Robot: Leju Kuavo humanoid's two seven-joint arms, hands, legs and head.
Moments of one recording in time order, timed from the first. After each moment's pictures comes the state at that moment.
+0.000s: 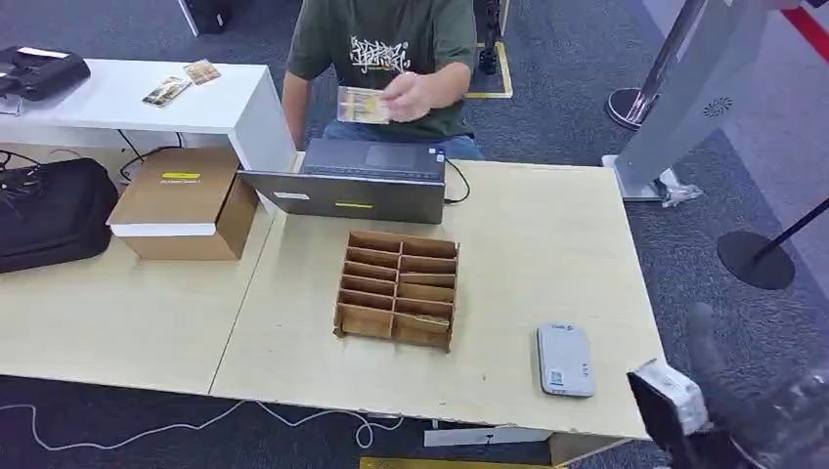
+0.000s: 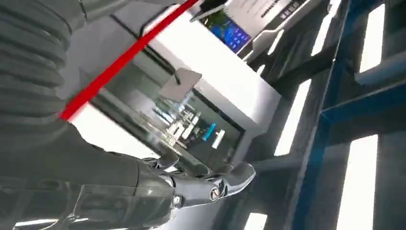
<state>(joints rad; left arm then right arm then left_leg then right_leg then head) -0.07 0.01 -1.54 -0.03 1.44 -0.14 -0.14 0.21 0.28 -0.22 -2.07 1.25 -0.68 -0.31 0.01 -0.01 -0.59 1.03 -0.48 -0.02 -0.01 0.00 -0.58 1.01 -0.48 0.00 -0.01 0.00</state>
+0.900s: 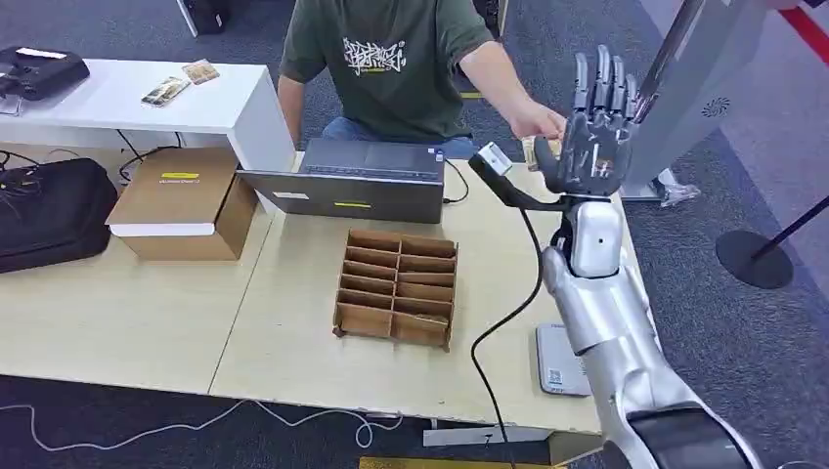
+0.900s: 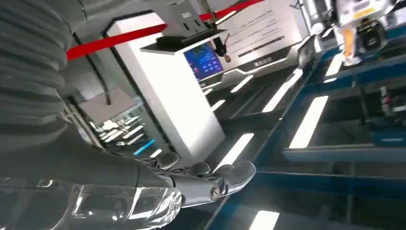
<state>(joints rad) -0.09 0.08 -1.54 -0.05 1.32 -0.18 -0.11 -0.75 -0.02 0.18 -0.89 1.57 -0.66 0.15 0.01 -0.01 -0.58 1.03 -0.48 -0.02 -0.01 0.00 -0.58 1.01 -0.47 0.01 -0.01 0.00</state>
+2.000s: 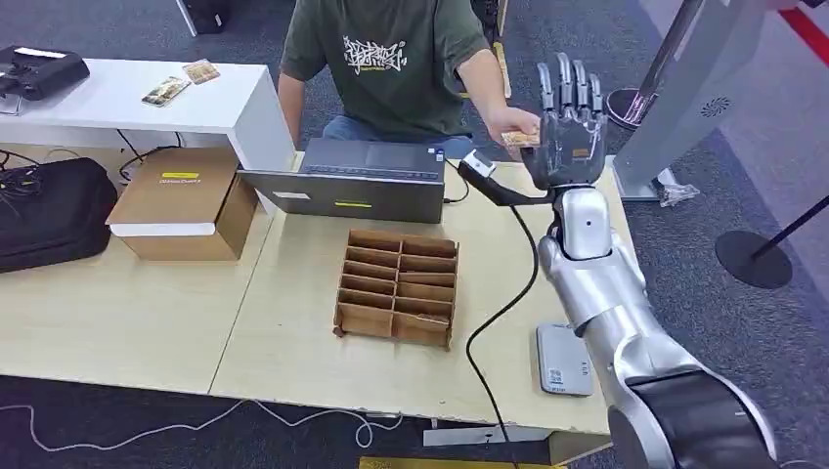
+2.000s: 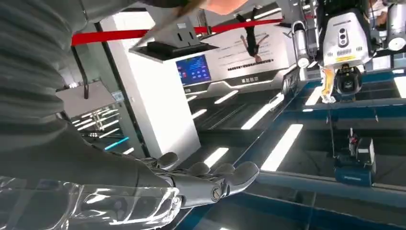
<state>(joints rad) -0.08 0.10 -1.54 -0.07 1.33 -0.19 -0.11 -0.86 -0.03 0.20 -0.64 1.57 -0.68 0.08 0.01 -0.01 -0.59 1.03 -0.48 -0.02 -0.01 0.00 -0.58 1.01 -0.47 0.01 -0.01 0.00</state>
